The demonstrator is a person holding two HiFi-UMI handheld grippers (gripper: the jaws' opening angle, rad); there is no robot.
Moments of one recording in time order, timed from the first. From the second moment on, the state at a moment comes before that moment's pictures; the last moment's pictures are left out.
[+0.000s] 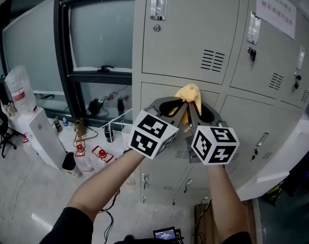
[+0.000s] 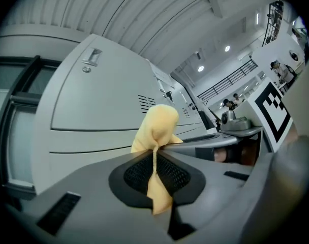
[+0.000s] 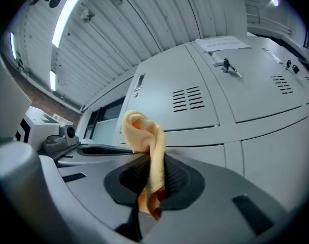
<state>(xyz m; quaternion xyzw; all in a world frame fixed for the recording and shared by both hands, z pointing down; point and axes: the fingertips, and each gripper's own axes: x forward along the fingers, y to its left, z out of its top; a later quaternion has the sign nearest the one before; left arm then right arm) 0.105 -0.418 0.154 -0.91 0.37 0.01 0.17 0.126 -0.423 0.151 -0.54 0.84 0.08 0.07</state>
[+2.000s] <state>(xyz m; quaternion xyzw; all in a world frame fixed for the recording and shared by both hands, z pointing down) -0.003 -0.449 0.217 -0.89 0.43 -0.04 0.12 0.017 -0.457 0.209 -0.53 0.84 0.08 -0.03</state>
